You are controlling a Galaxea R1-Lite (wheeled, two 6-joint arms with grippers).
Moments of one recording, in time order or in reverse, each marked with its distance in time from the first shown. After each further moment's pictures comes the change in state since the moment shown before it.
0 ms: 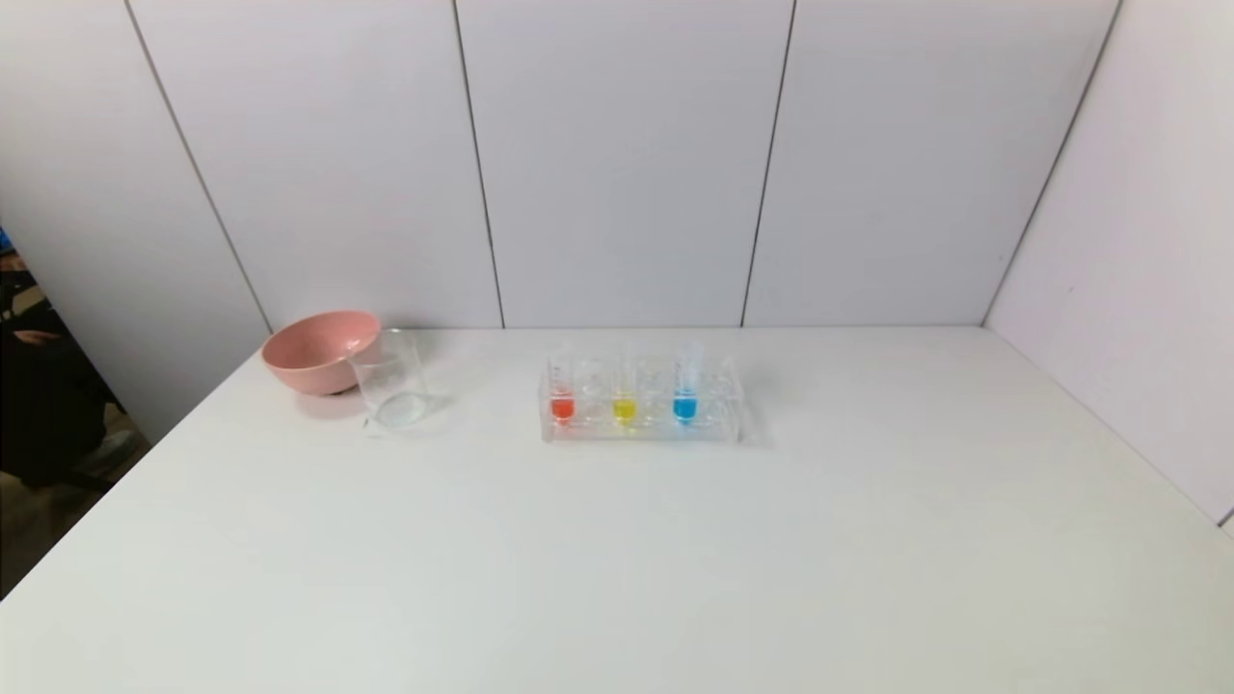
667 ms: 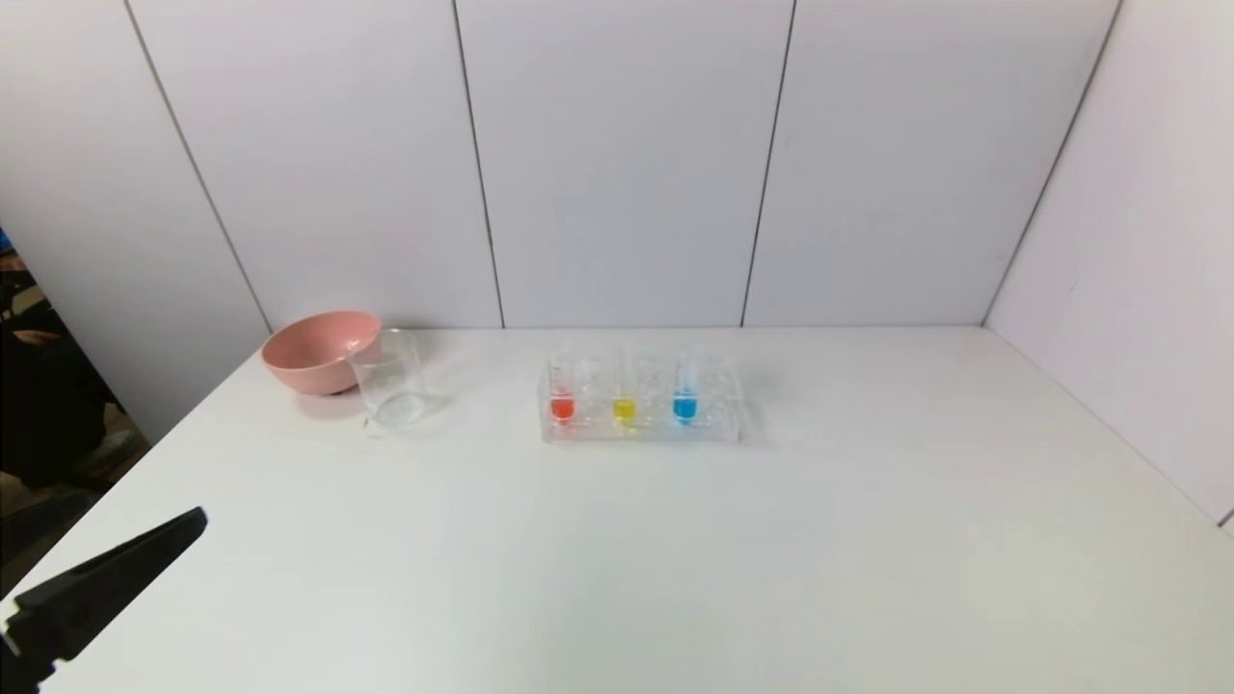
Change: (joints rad) left arm -0.031 0.704 -0.277 -0.250 -0.287 -0.110; right arm 0.000 0.000 0.000 0.000 0.000 0.000
